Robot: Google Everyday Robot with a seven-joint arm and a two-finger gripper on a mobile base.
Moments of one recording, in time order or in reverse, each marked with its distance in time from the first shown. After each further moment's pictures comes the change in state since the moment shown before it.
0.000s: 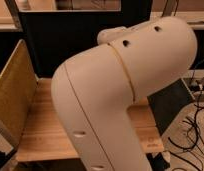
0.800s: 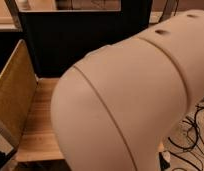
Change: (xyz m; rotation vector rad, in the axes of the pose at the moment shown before) arm 0.065 0.102 0.015 -0.012 -0.037 -0.386
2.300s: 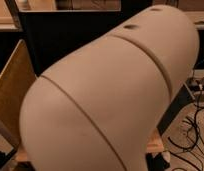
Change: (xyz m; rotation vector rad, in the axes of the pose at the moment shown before) arm -0.037 0.080 0.012 0.000 -0.002 -0.109
